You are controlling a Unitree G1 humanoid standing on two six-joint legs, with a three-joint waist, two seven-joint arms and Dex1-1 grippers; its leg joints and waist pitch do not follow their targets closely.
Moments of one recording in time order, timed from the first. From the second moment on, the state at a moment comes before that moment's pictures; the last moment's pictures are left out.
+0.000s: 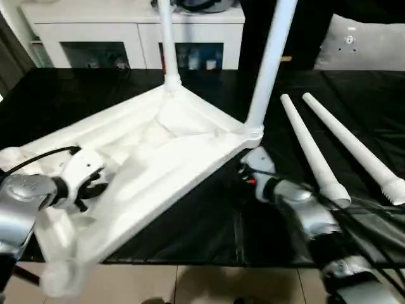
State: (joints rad) left arm -0.28 0.76 -0.09 0.14 0.06 0.49 -0.87; right arm -0.53 -0.17 0.19 0.67 -0.01 0.11 0.57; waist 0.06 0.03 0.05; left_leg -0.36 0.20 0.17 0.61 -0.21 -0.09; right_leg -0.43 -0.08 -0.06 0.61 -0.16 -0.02
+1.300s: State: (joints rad) left arm -0.55 0.24 -0.15 0.58 0.03 0.11 -0.51; right arm -0.57 -0.31 0.03 0.40 -0.13 0.42 0.25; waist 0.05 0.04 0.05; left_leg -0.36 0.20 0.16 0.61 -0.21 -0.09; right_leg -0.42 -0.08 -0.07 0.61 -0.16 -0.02
